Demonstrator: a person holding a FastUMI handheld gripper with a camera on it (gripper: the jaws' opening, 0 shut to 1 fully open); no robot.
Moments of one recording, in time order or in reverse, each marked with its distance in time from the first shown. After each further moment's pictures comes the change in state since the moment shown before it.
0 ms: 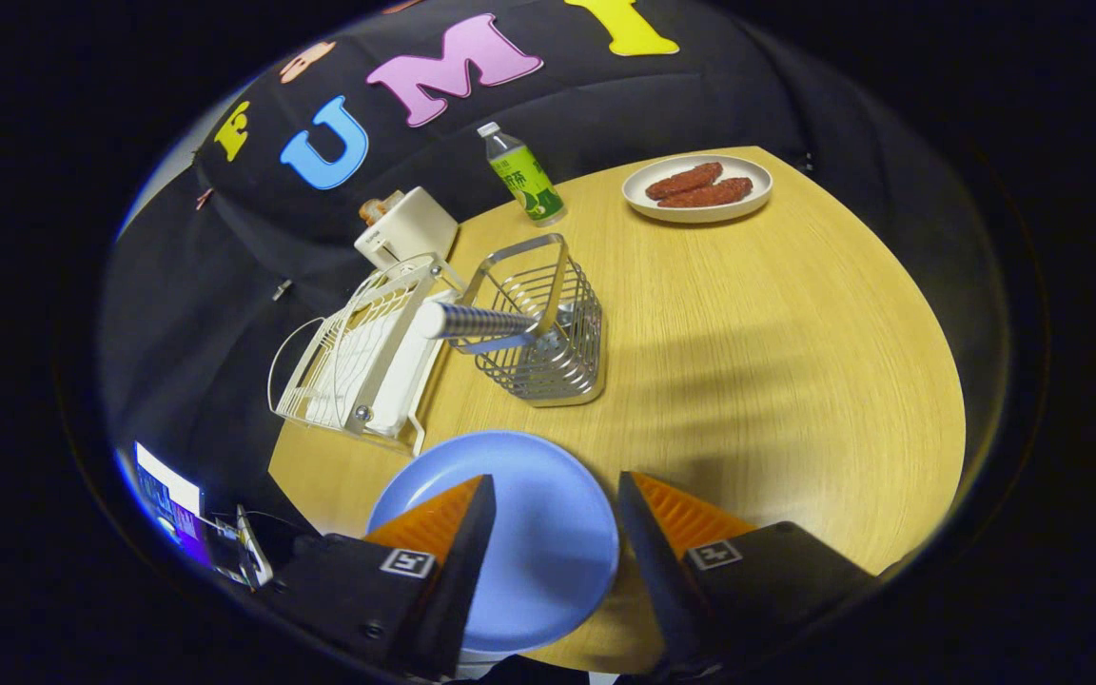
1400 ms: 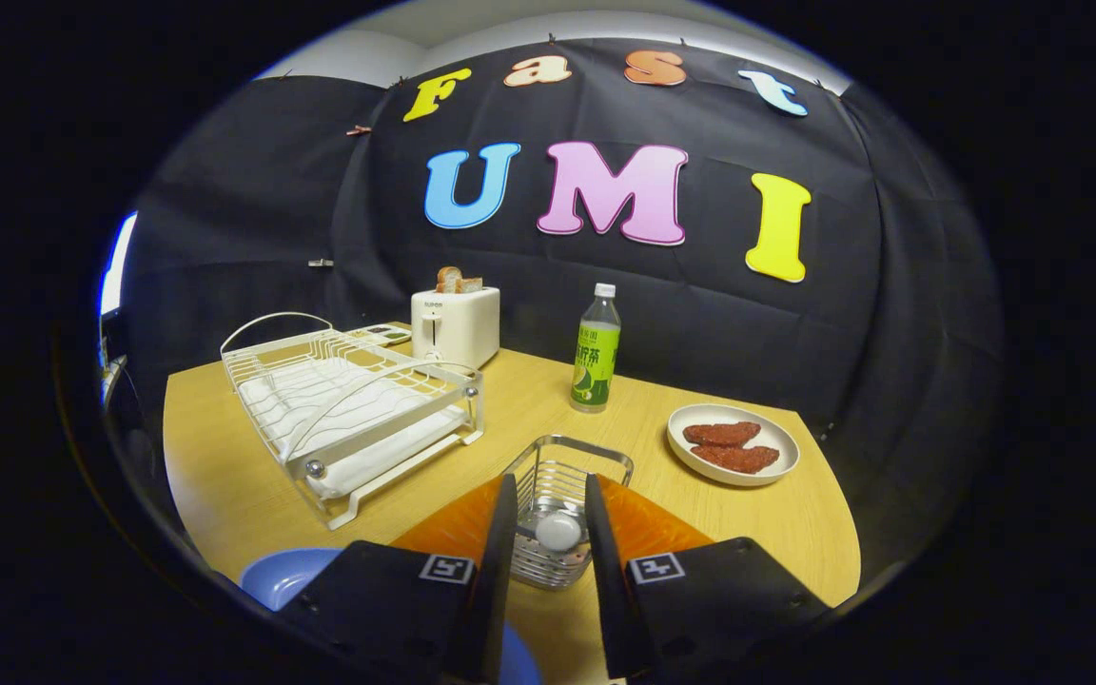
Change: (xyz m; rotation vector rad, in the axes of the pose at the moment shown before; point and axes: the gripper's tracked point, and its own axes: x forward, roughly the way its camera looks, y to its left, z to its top) arm 0.037 0.033 0.101 -0.601 -0.537 -0.096
